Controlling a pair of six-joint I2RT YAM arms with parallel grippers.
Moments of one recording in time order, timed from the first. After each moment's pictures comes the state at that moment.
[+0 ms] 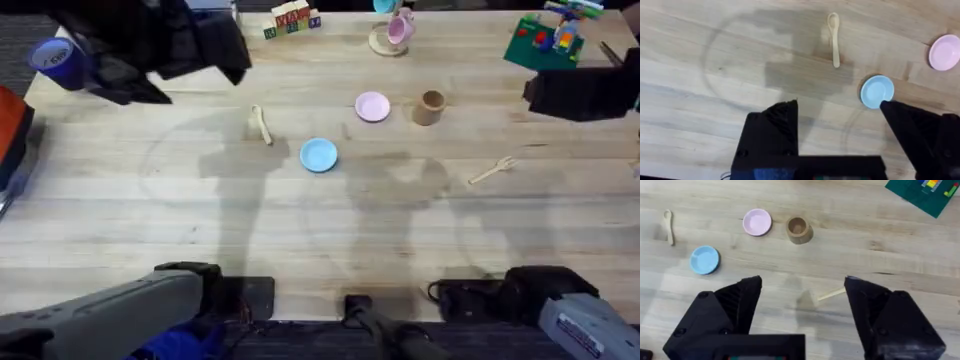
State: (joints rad) left arm -0.03 1.35 1.50 -1.36 0.00 -0.35; right arm 0.00 0.85 1.28 -1.20 -0.10 -0.01
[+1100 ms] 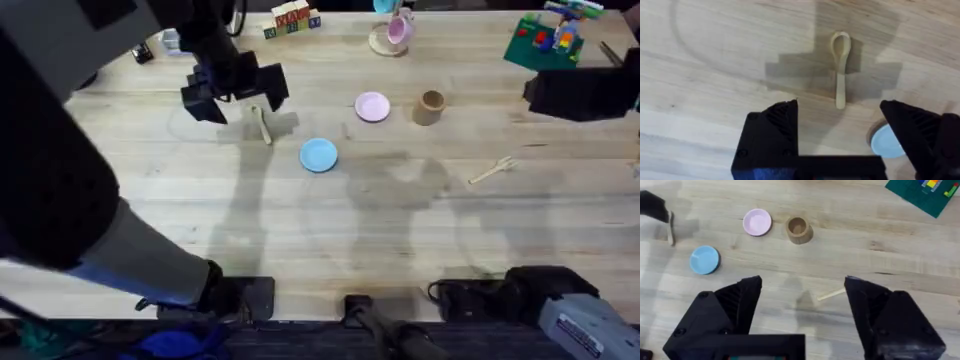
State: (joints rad) left arm -0.10 1.76 1.37 -1.05 -0.01 -0.43; right arm 0.00 0.85 1.28 -1.20 -0.10 -0.01
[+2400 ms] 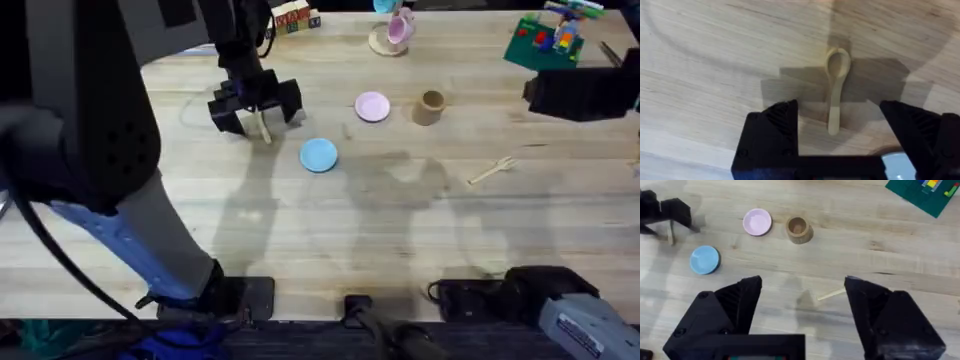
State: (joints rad) left arm -0.16 1.93 1.37 -0.95 -0.03 -0.54; right arm 0.00 0.85 1.28 -1.20 -0.10 -0.01
